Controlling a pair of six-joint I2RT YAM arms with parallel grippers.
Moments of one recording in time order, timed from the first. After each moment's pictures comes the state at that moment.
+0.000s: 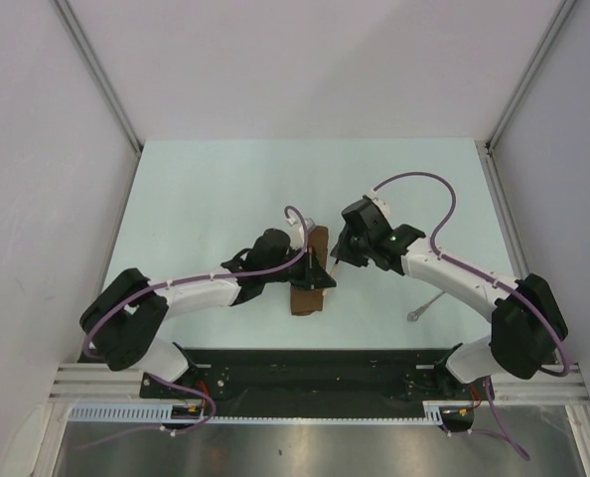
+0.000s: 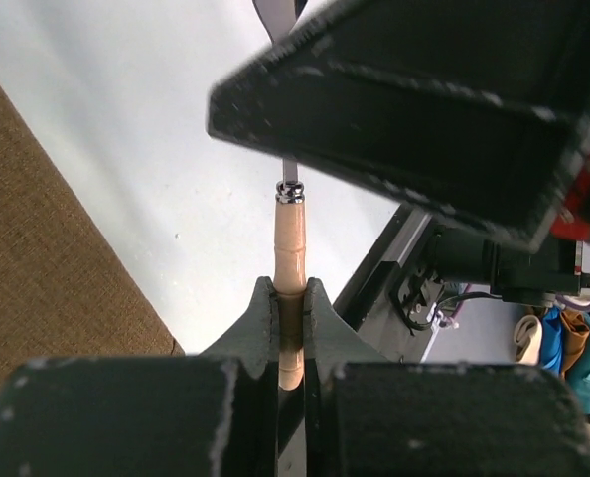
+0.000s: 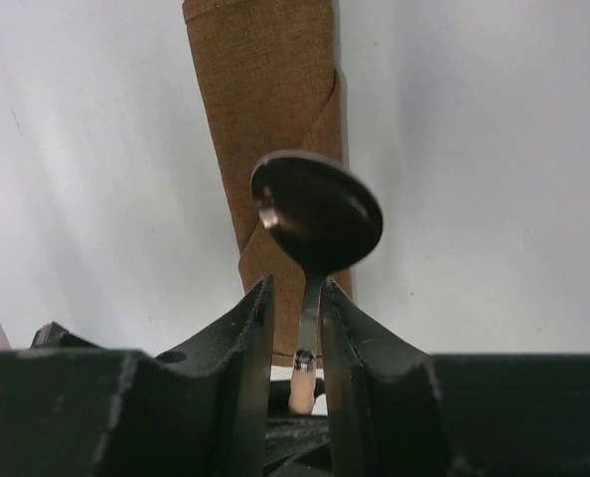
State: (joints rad) left arm -0.80 1.50 0.72 0.28 0.39 -0.75; right arm 0.71 1.43 1.04 -0.47 0.15 1.00
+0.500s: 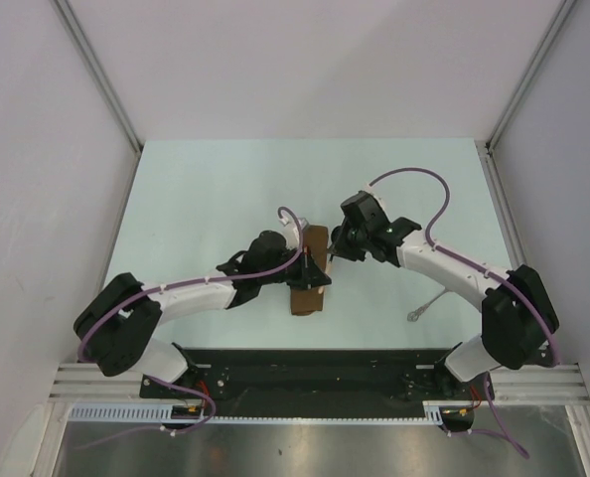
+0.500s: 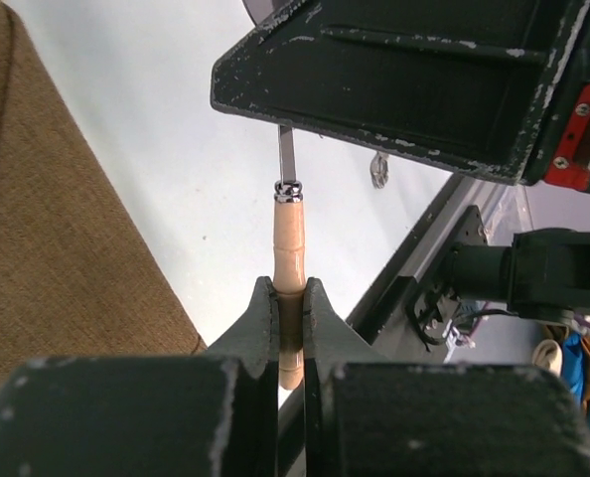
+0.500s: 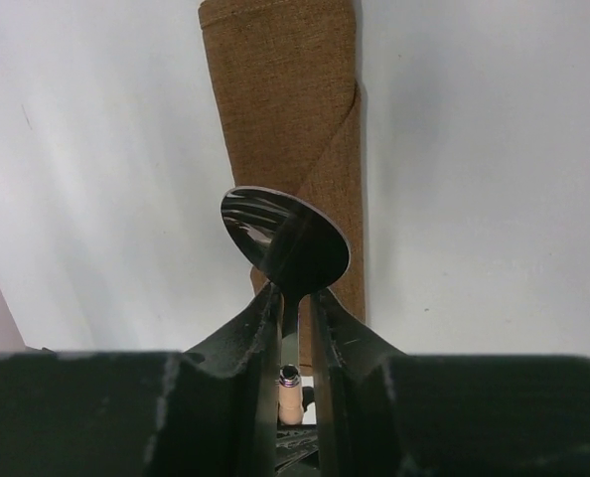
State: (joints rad) left arm -0.80 1.44 0.68 0.27 0.33 -0.74; right arm 0.67 1.49 1.09 -0.45 0.08 0.96
